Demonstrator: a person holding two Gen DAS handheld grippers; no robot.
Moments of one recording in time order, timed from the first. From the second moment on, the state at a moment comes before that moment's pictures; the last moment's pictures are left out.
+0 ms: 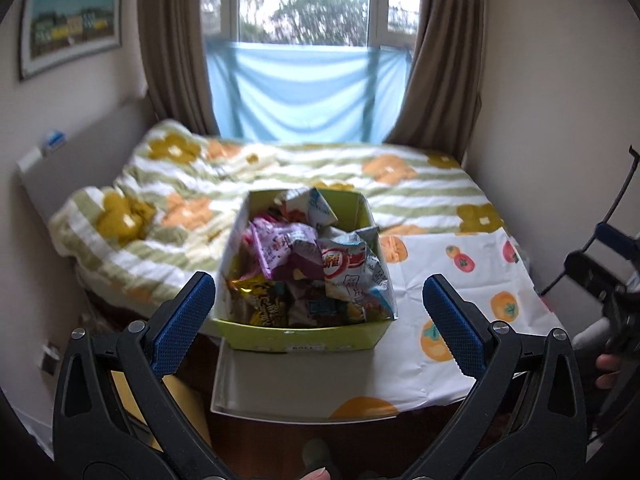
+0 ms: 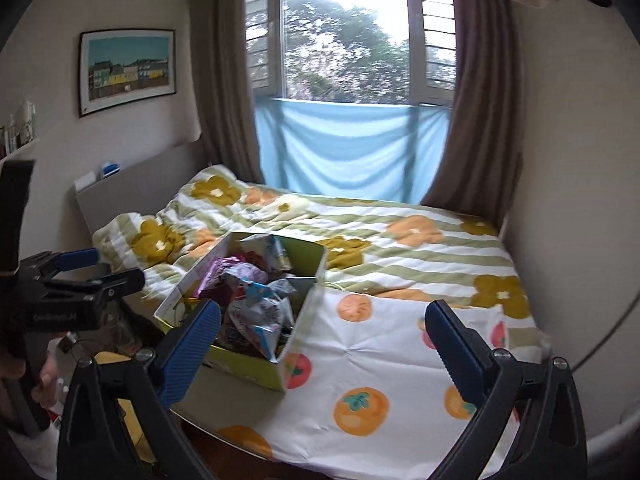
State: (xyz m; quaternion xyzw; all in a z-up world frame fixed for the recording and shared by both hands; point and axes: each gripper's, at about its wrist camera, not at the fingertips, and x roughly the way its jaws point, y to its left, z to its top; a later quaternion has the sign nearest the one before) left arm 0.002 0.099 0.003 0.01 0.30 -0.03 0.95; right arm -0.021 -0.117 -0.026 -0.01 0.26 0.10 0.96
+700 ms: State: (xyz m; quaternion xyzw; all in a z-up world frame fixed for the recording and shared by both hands) left arm -0.063 0.077 0.000 0.01 0.27 -0.02 0.96; right arm -0.080 -0.151 -0.039 0.02 0.27 0.01 0.96
